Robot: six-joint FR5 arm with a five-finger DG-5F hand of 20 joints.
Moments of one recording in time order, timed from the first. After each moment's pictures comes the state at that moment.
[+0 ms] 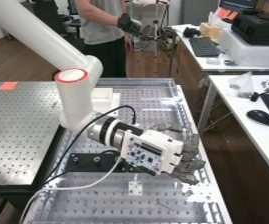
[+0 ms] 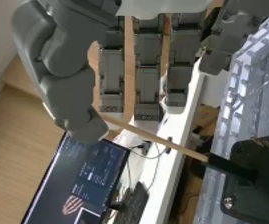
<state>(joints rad) 1.46 -2.29 -1.57 -2.44 -1.21 0.36</state>
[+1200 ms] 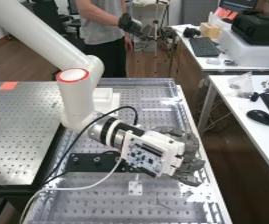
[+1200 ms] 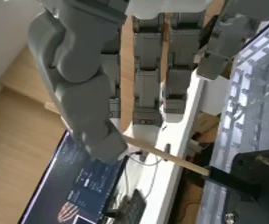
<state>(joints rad) 1.47 -2.30 -1.55 -2.44 -1.18 0.34</state>
